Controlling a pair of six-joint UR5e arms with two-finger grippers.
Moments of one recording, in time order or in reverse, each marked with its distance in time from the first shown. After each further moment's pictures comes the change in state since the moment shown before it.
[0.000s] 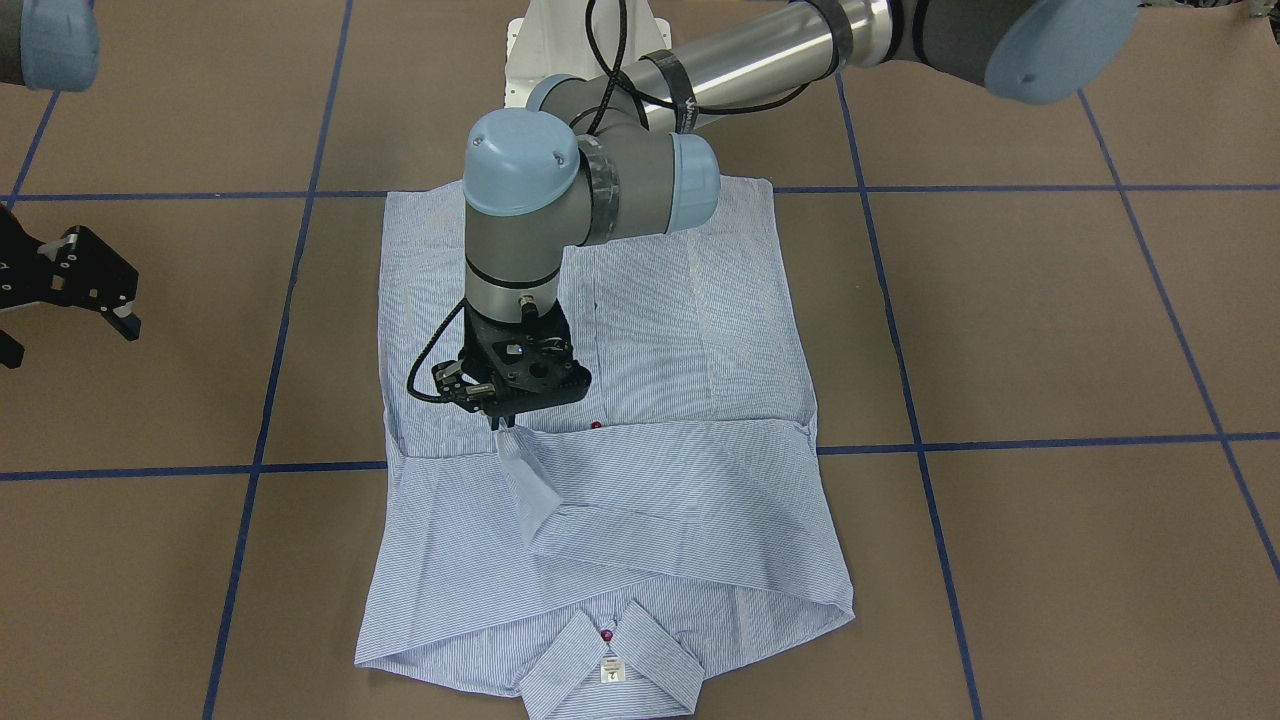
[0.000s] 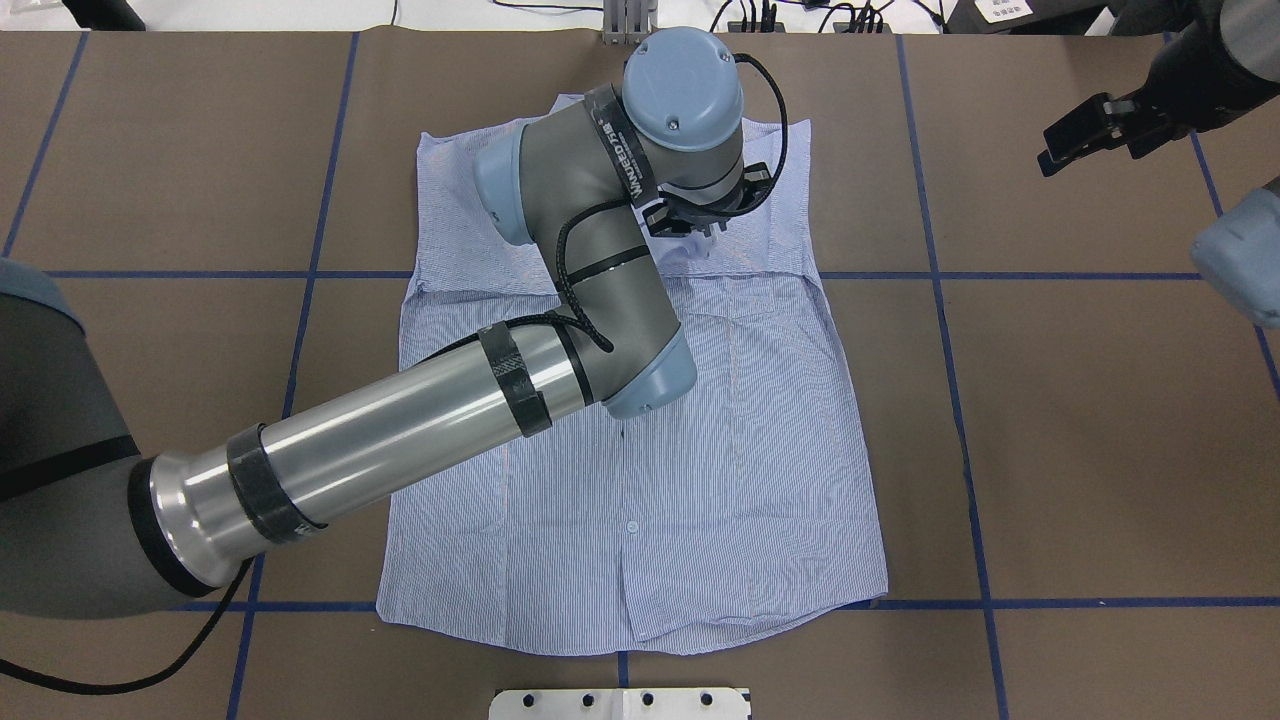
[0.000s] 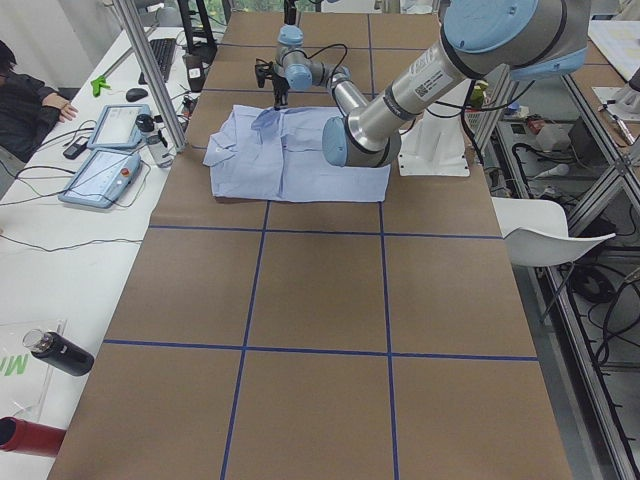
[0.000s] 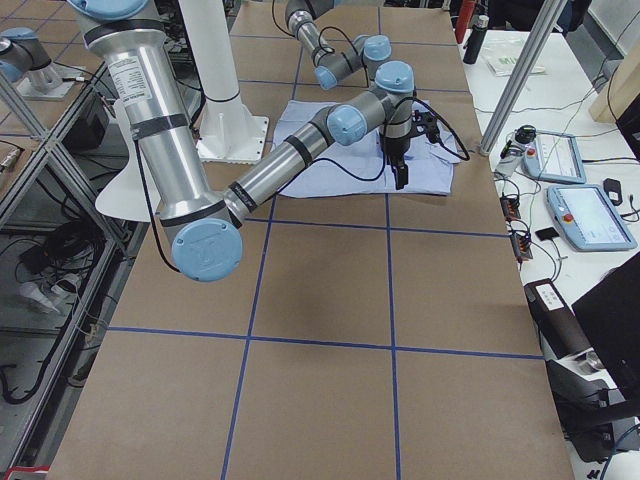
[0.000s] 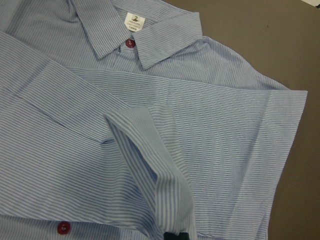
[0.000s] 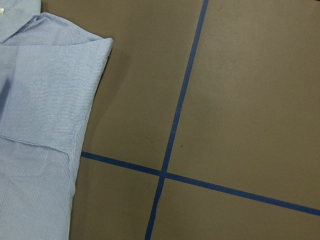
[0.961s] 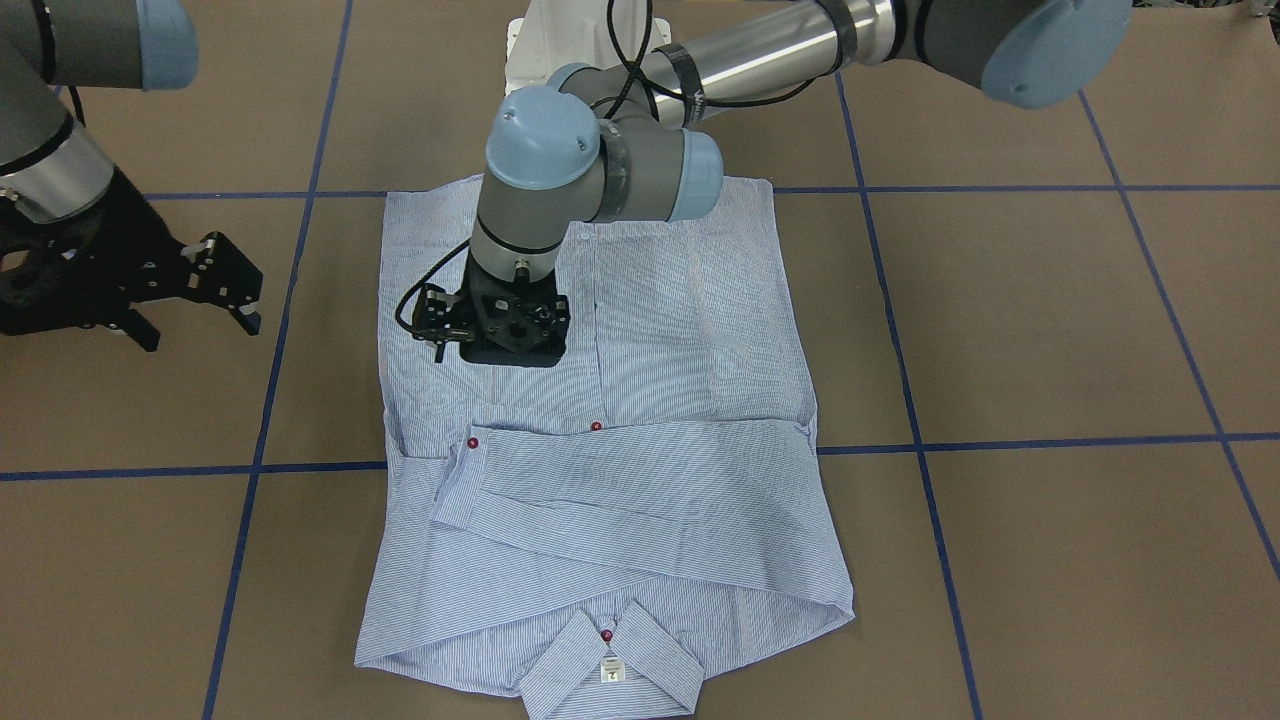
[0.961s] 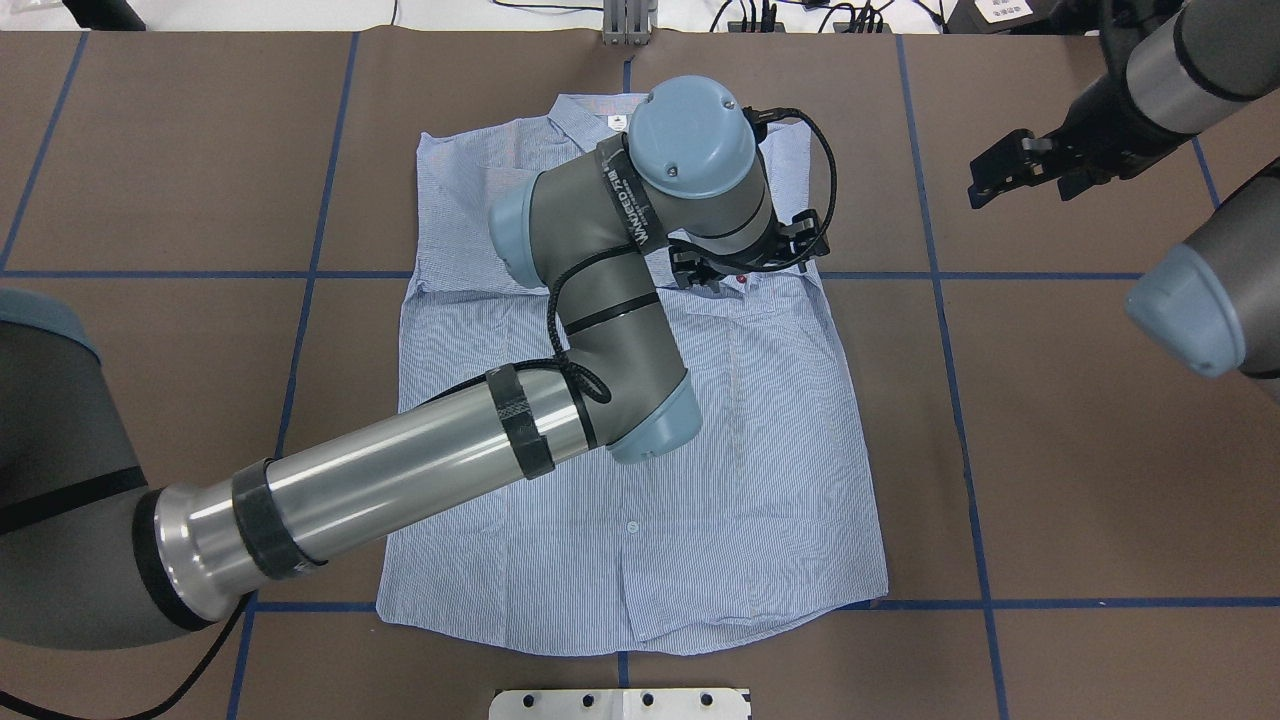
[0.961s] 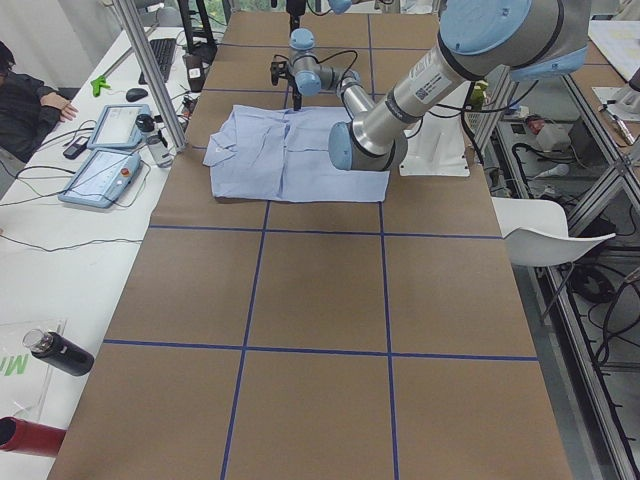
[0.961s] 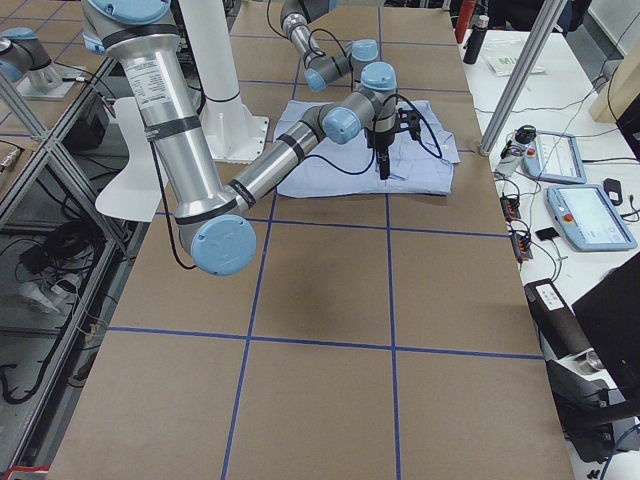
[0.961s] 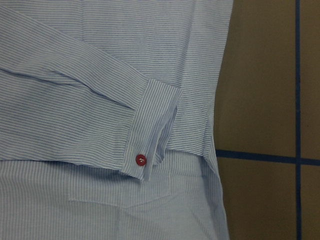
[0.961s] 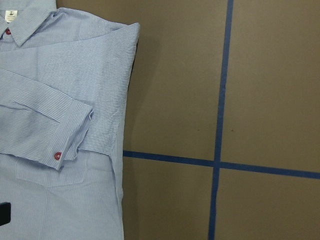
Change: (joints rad) left arm 0.034 0.140 -0.175 -0.021 -0.114 0.199; right arm -0.211 0.011 0.018 0.111 -0.117 0.379
